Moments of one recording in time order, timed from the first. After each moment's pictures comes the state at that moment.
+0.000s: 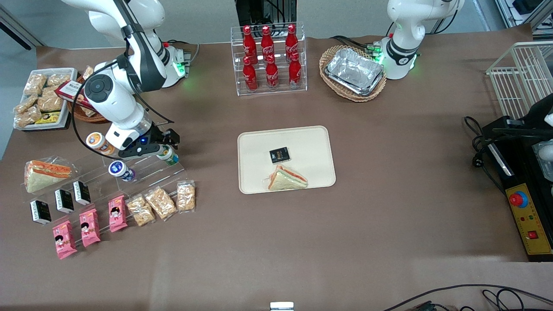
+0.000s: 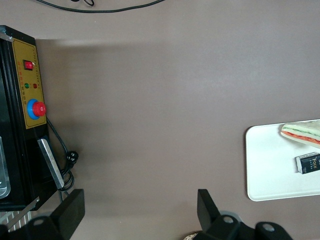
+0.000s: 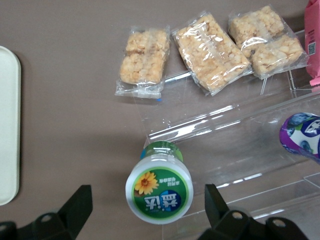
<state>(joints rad) 0.13 -0.12 0.12 -2.47 0.05 2.41 0.07</state>
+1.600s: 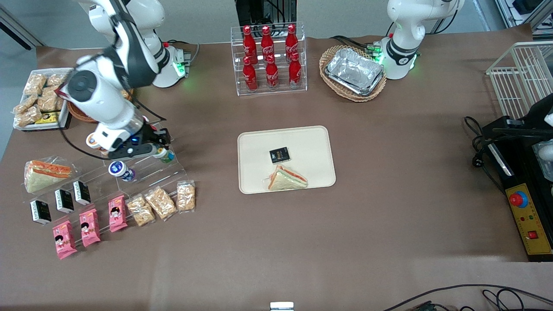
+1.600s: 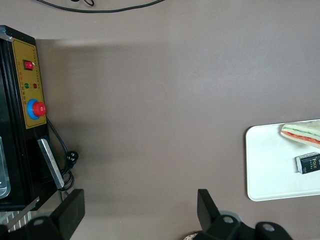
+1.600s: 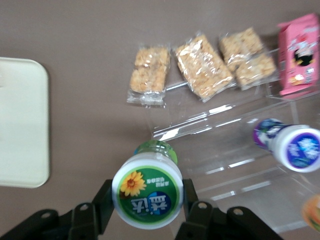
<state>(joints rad) 0.12 -0.12 0.12 -2.23 0.05 2.10 0.08</state>
